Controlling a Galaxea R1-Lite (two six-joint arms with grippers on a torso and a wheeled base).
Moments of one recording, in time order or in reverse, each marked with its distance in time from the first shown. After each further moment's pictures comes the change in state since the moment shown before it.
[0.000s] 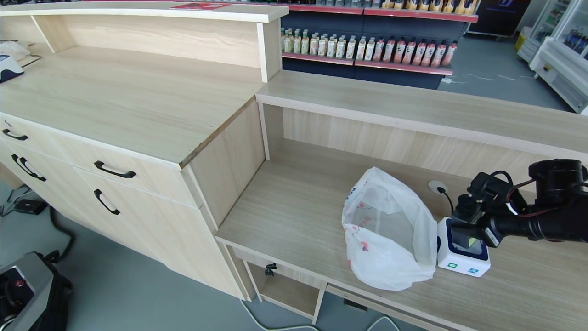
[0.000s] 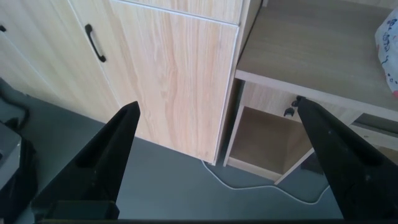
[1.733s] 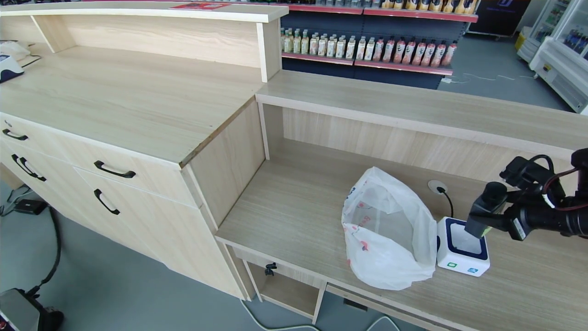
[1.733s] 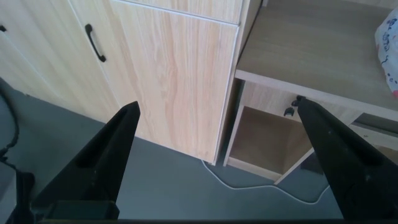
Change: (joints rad) left arm 0.000 0.000 0.000 0.000 0.000 0.000; right arm -0.065 -0.167 0.027 0.044 0.055 0.079
